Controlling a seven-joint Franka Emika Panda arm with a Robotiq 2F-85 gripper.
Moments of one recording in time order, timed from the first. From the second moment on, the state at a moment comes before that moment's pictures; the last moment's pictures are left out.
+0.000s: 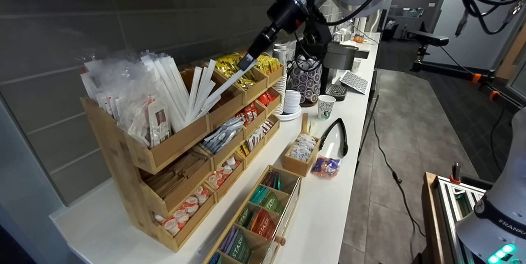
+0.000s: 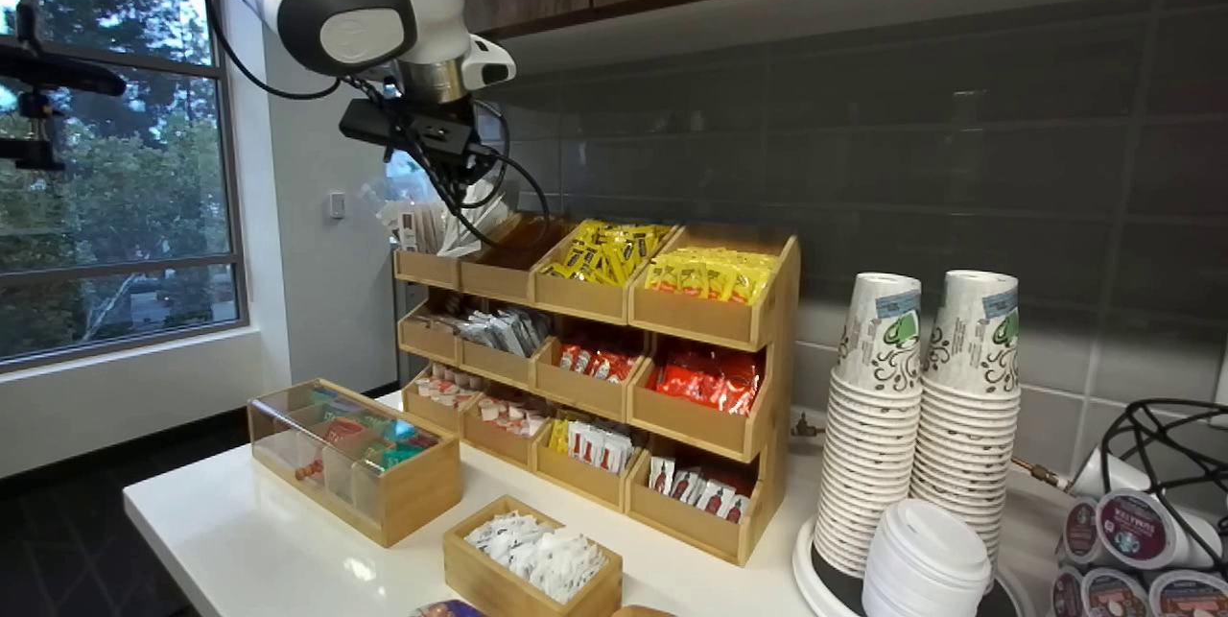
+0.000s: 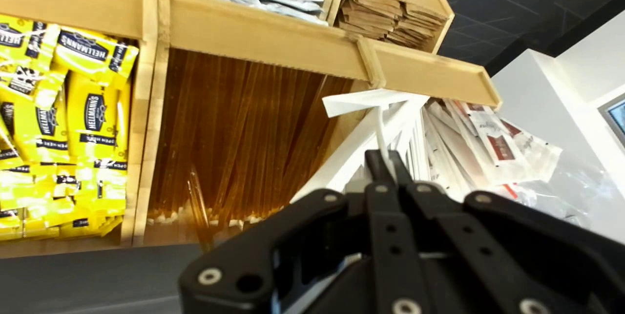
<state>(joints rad) 0.11 -0.04 0.12 -1.95 0.59 2.49 -0.62</state>
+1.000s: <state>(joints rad) 0.11 -0.10 0.10 -2.01 0.59 2.49 -0.60</state>
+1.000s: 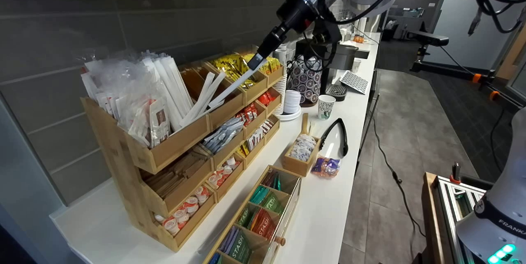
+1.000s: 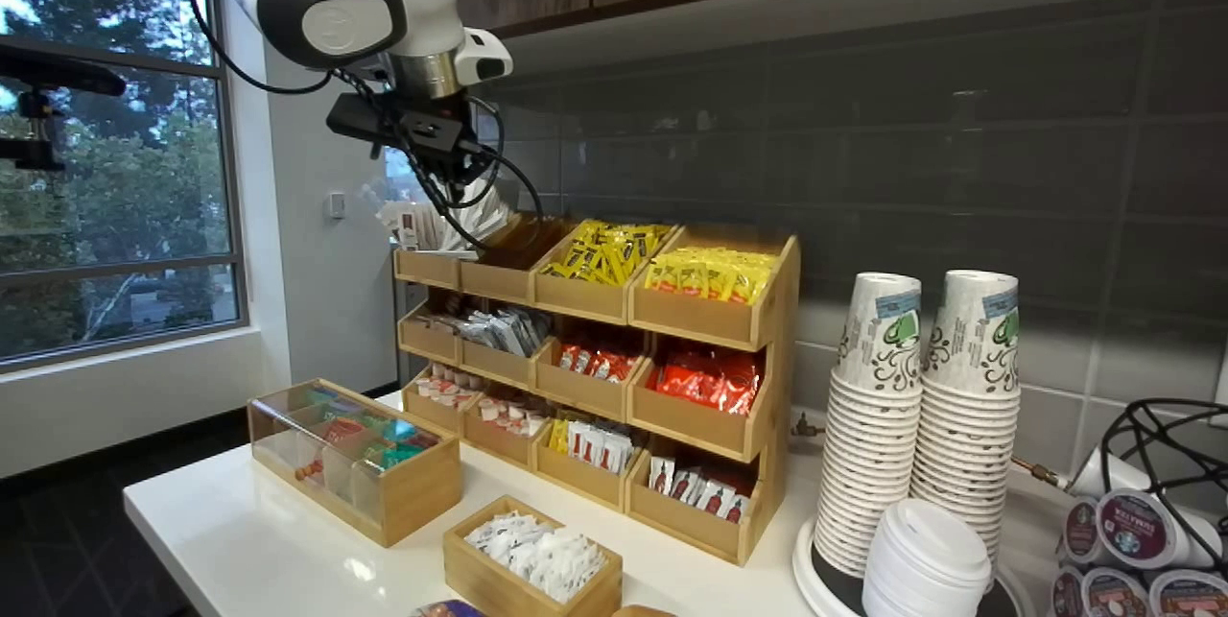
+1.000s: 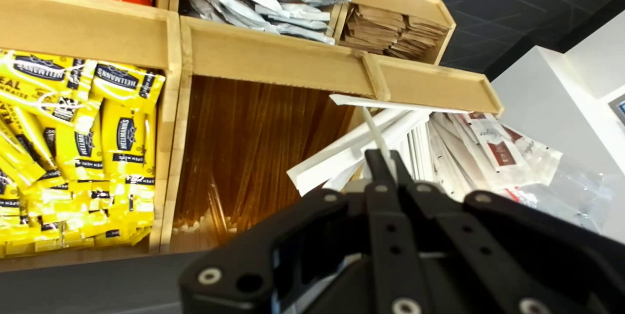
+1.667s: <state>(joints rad) 0.13 -0.24 0.08 -2.04 0.59 2.65 -0.60</state>
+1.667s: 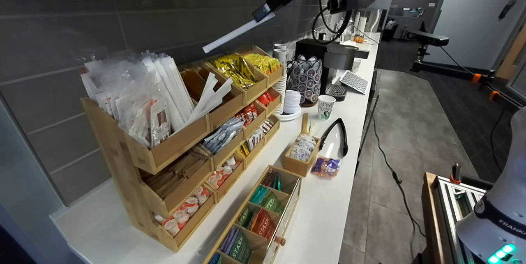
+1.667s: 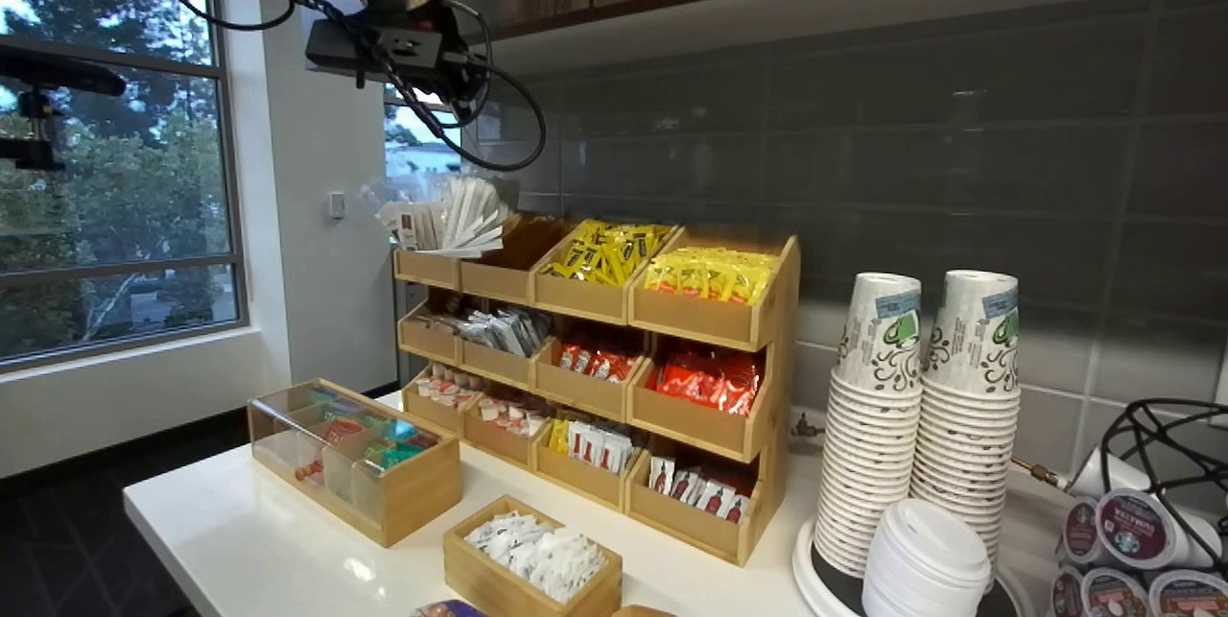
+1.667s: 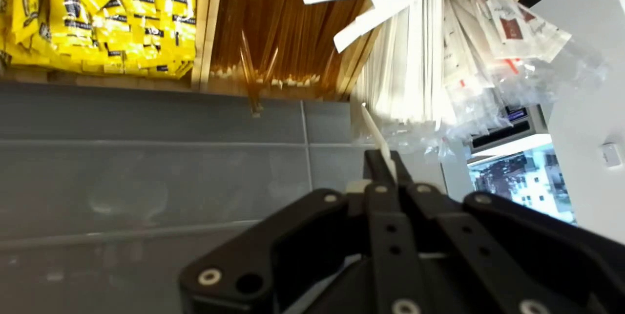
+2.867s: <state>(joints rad) 0.07 -0.36 0.08 -2.15 0.09 2.53 -0.02</state>
